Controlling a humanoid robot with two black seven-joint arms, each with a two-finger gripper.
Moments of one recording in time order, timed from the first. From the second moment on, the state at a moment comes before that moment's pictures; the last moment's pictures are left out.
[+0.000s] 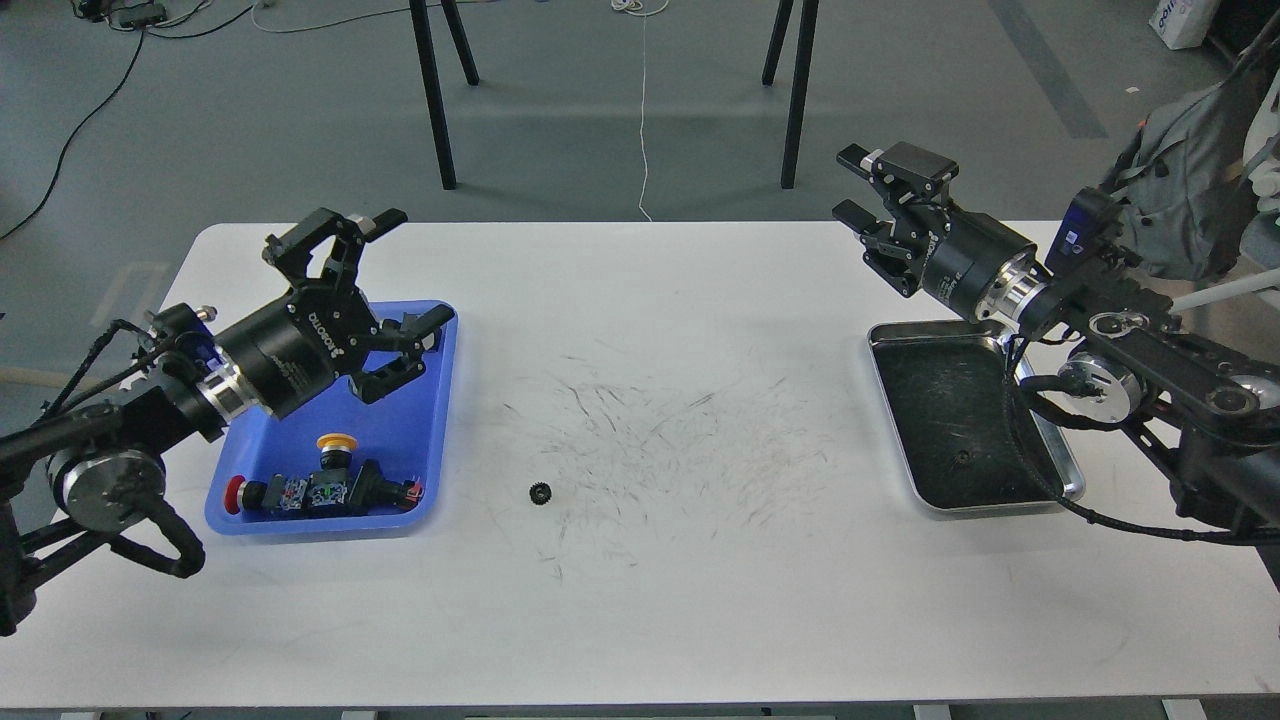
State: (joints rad) left arm -0.67 0.80 -0.32 -1.28 0.14 -0.49 -0.43; right arm 0.81 -0.47 0.53 0.93 -0.59 0.28 0.35
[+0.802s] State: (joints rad) left arm -0.70 1.06 -0.27 -1.54 0.26 -0.23 -0.32; right arm 0.77 -0.49 0.53 0.97 -0.60 0.27 0.35
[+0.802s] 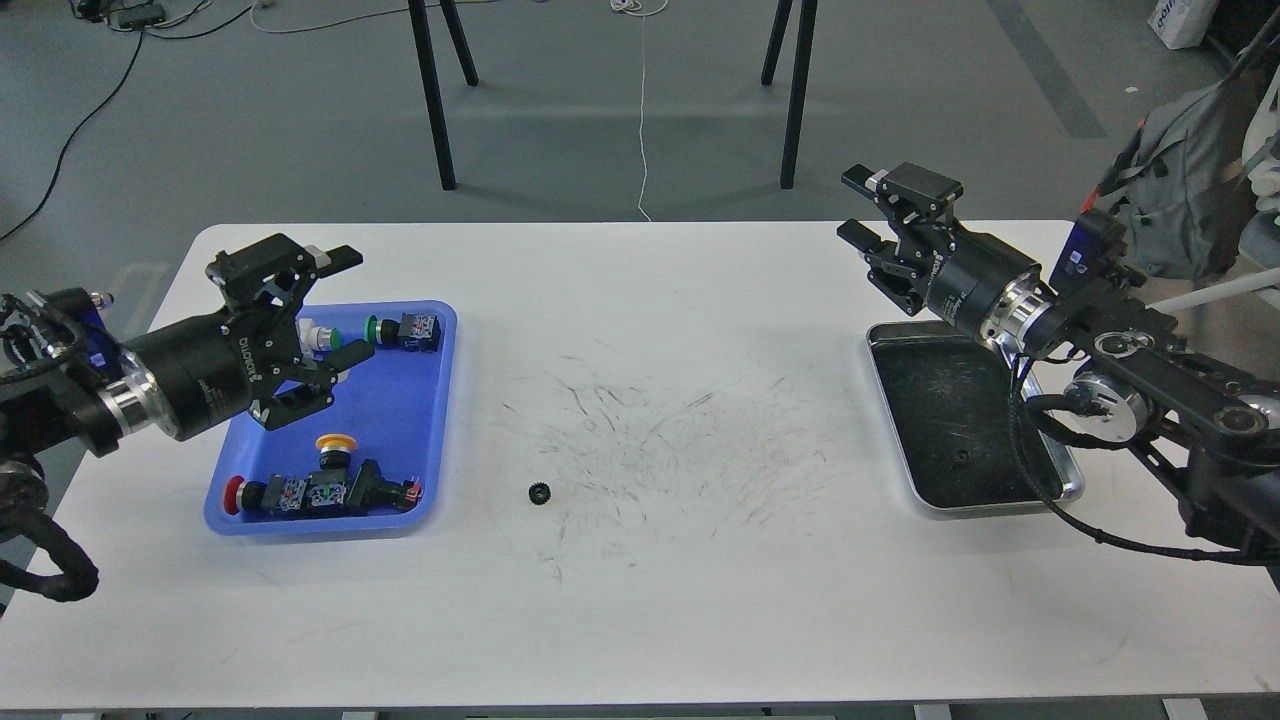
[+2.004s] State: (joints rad) left arm -0.85 1.07 -0.25 -1.75 1.59 -0.17 -0.37; right arm 0.64 -0.52 0.63 0.98 -0.59 0.16 0.35
